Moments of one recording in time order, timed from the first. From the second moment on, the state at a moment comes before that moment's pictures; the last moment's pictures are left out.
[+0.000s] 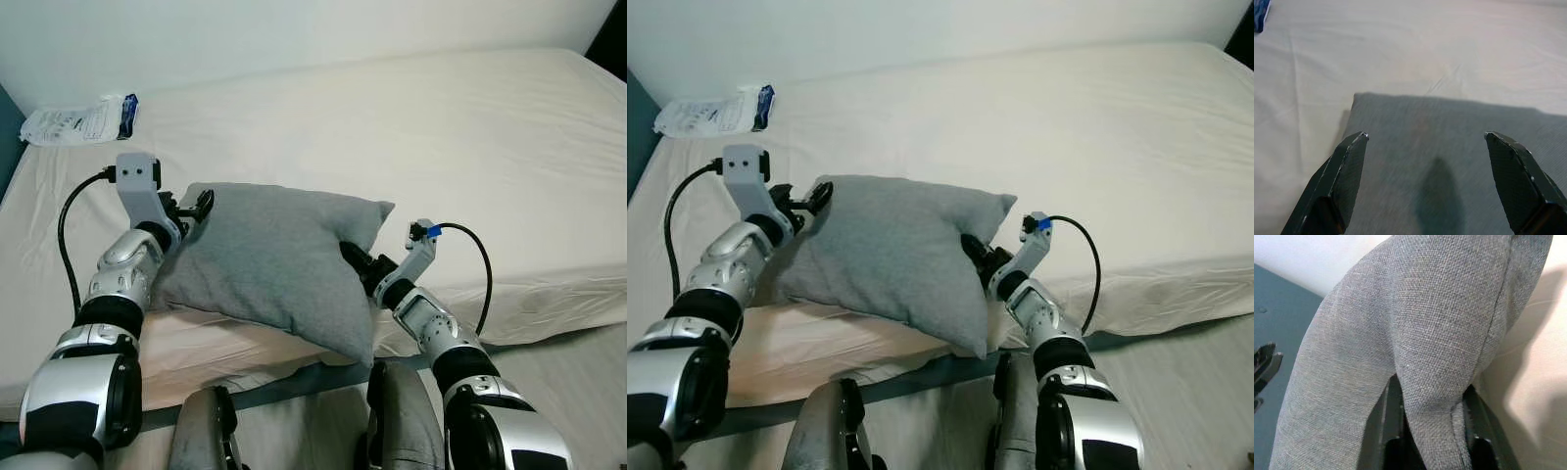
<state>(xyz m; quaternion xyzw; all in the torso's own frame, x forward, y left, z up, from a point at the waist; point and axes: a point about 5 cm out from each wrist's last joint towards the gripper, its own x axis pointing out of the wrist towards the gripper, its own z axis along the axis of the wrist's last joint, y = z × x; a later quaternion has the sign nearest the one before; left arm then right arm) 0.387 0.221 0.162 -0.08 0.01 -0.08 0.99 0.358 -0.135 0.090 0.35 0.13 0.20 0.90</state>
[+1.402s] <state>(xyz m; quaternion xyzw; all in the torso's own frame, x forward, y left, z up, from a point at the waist) 0.386 0.211 0.134 -0.20 0.17 -0.07 0.96 0.350 -0.203 0.099 0.07 0.04 -0.09 0.99</state>
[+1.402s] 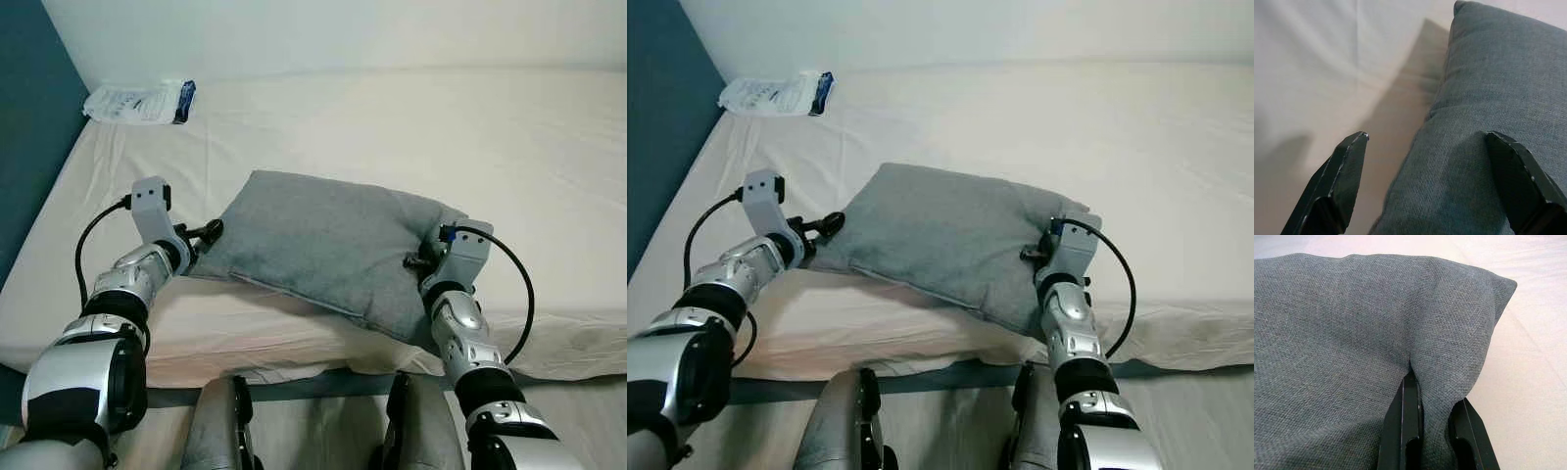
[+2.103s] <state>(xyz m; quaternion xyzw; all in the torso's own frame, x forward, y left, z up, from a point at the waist) 0.369 0.194 0.101 -0.37 0.24 -0.09 0.89 0.349 -0.203 0.100 0.06 0.04 -0.09 0.99</state>
